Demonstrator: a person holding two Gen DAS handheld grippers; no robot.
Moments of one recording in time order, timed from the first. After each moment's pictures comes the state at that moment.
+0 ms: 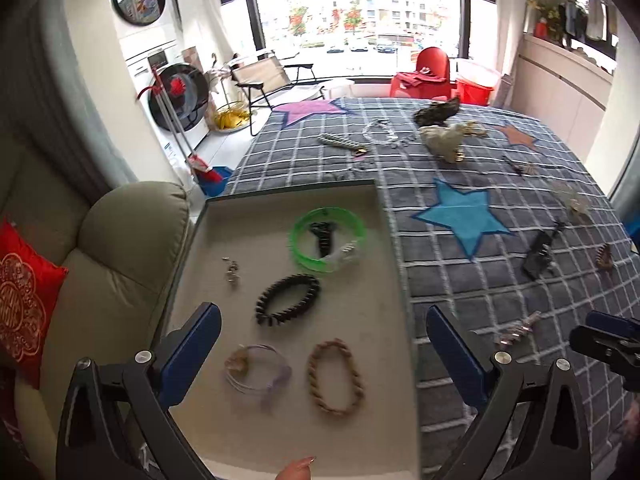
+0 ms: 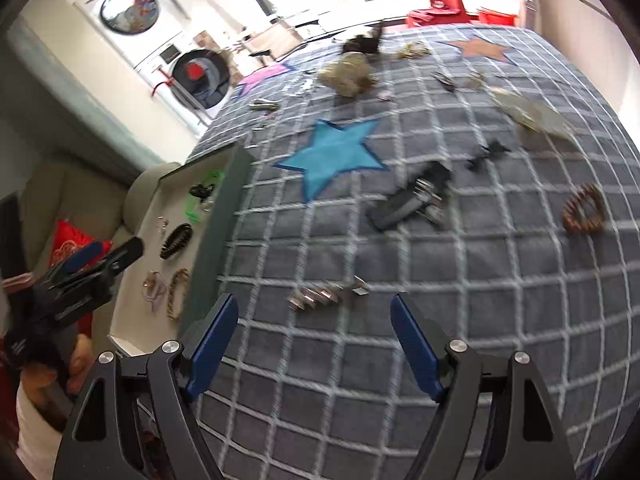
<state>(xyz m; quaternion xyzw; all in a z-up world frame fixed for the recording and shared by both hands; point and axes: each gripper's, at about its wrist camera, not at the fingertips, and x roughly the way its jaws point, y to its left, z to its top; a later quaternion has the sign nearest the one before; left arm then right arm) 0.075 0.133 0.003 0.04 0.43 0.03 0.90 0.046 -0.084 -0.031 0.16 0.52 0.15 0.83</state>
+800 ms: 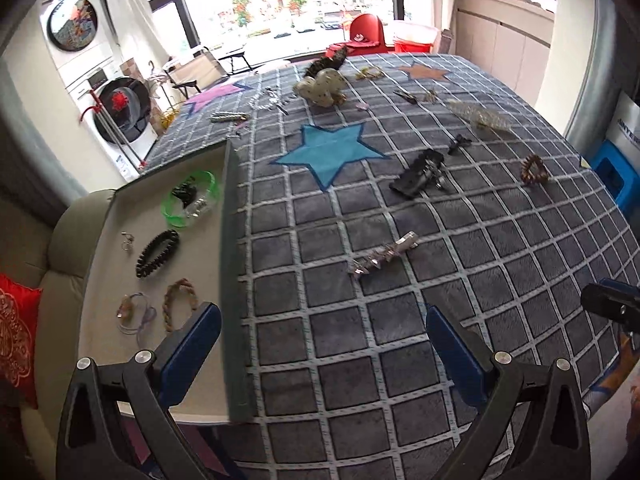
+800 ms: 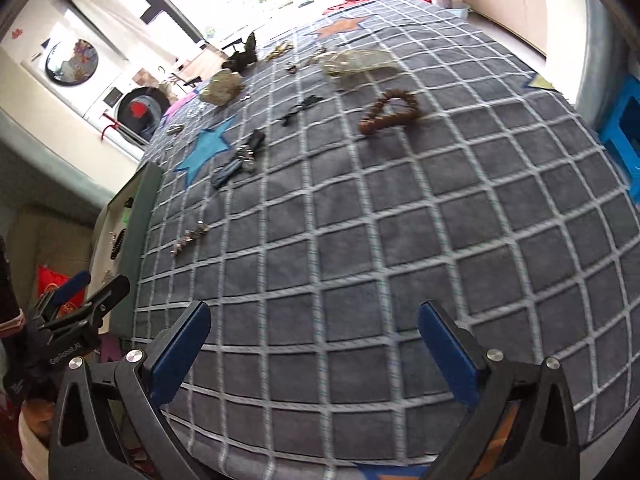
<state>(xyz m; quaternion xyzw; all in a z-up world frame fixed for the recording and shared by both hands) 0.029 0.012 -0.029 0.10 0.47 -0.05 0.87 -0.030 -0.210 -0.053 0.22 0.52 0.06 0.82</state>
